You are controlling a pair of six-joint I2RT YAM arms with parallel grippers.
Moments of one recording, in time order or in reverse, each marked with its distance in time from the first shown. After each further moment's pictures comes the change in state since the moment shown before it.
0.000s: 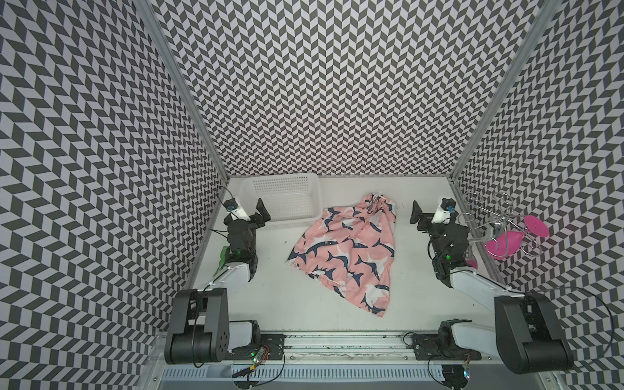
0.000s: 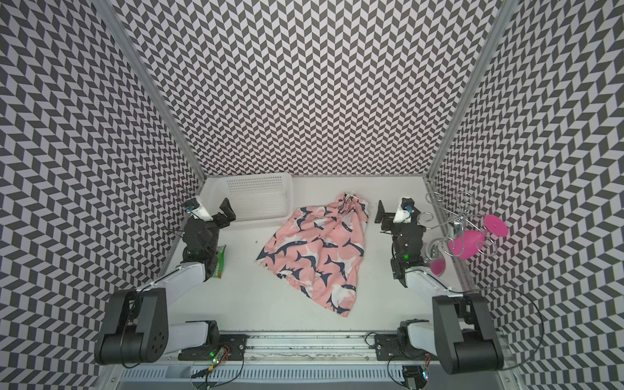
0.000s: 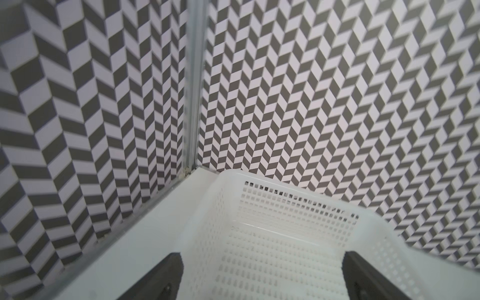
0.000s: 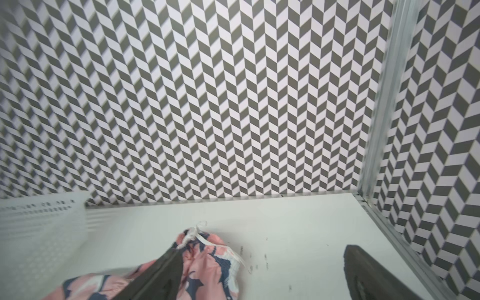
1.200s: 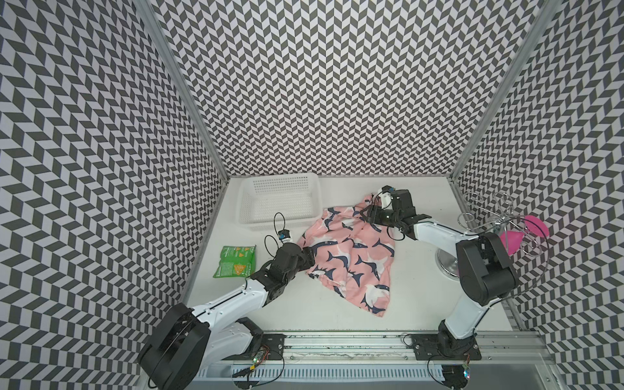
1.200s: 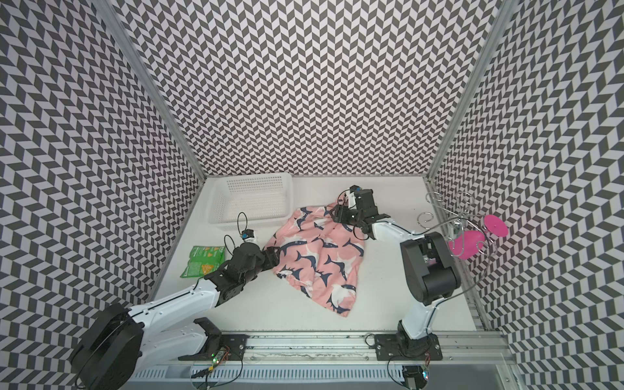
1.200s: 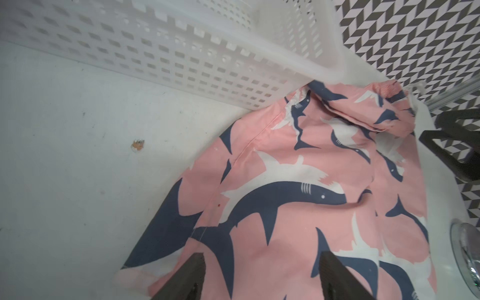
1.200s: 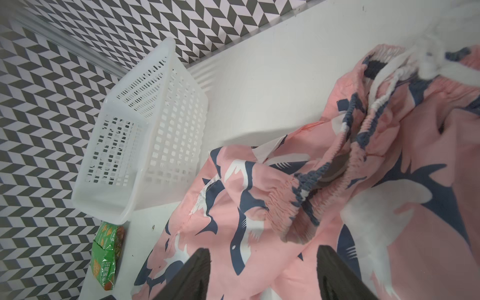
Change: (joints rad) left arm -0.656 -0.127 -0.109 -0.628 -0.059 -0.366; right arm 0.238 0.559 0.651 -0.812 -0.397 0.401
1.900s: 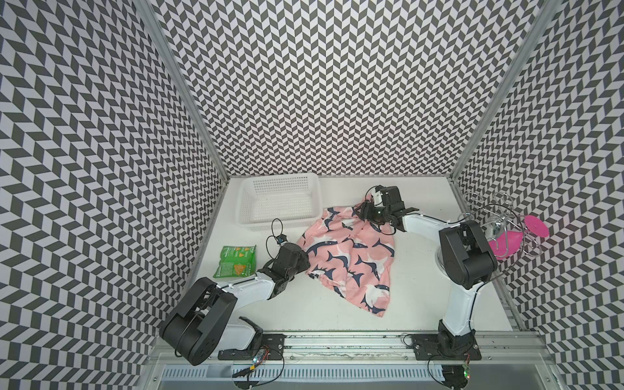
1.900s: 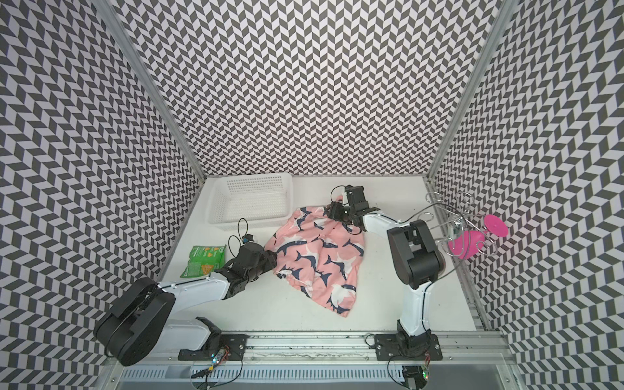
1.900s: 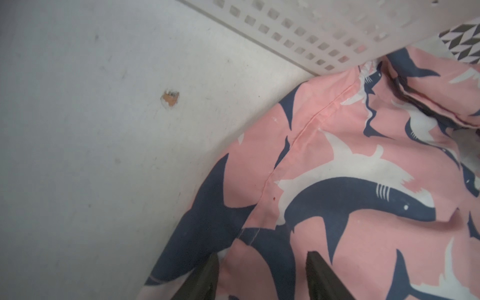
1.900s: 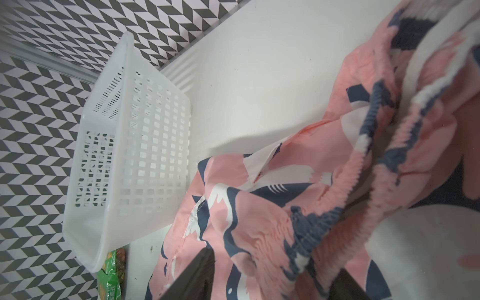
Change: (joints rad) left arm 0.067 0.198 -0.026 0.116 0.054 -0.069; right arm 0.027 0.163 0.145 -0.043 -0.002 0.100
